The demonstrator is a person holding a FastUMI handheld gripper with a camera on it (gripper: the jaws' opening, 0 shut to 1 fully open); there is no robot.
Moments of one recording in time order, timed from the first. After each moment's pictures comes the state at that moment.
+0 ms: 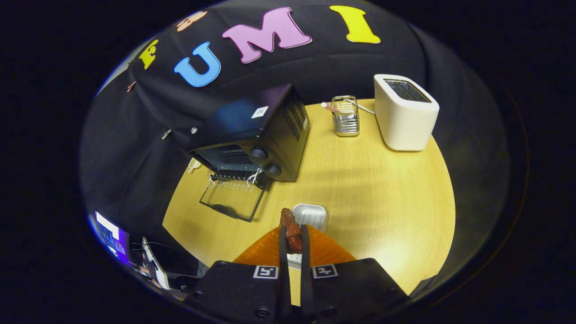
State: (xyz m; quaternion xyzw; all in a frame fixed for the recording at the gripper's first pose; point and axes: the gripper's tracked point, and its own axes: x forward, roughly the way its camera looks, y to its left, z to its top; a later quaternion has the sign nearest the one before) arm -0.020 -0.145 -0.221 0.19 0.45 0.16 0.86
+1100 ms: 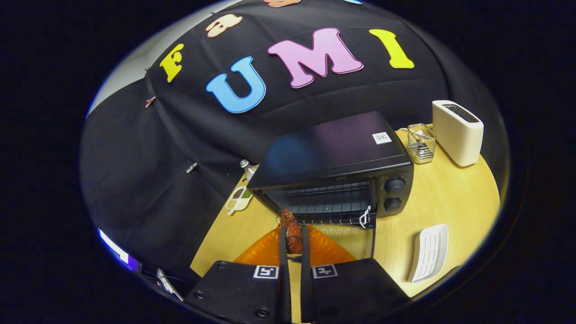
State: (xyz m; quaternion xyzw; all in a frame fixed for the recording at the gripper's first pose) arm 0.059 0.087 -0.180 0.26 0.32 0.14 0.90
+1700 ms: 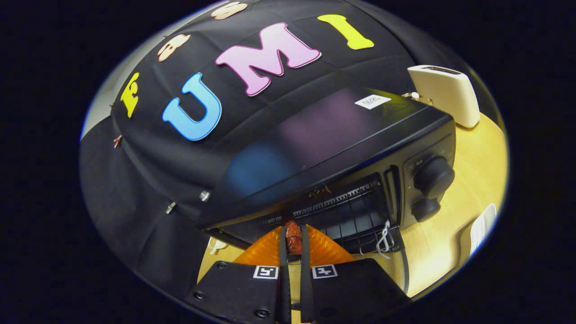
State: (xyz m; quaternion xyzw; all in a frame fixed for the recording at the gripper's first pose) arm 0.155 0.100 -0.265 0.37 0.28 0.05 0.88
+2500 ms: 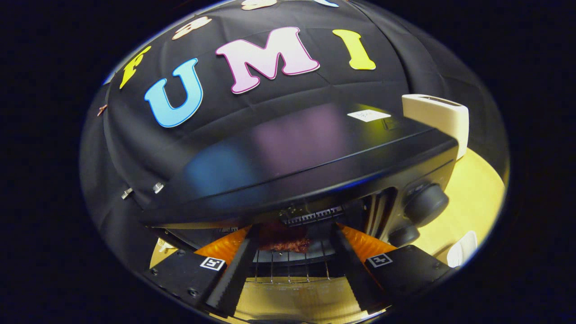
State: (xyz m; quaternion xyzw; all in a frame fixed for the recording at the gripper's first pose) arm 0.169 0.066 -0.282 0.23 0.27 -0.03 0.94
